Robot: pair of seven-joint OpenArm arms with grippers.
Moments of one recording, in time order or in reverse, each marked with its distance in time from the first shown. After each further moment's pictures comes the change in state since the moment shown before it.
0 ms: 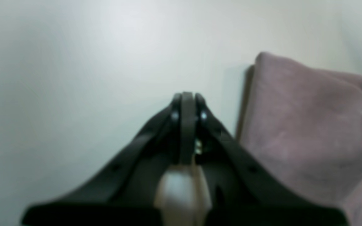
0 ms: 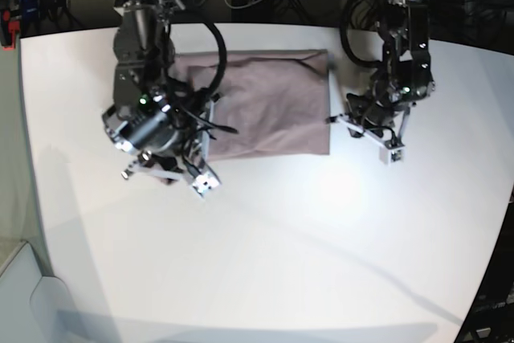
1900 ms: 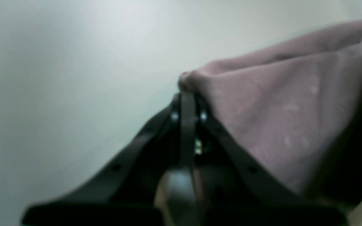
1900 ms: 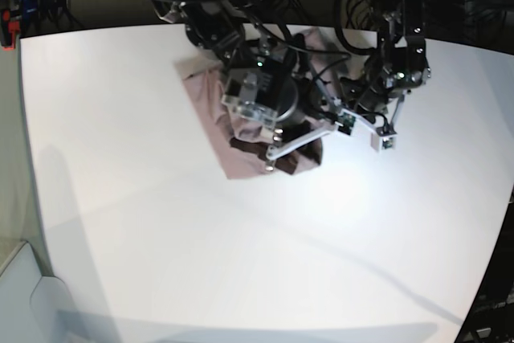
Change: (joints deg) left arm 3.6 1.6 0.0 6.4 1.8 -0.5 4.7; right arm 0.3 0.6 -33.9 -7.8 -4.0 -1.1 12.3
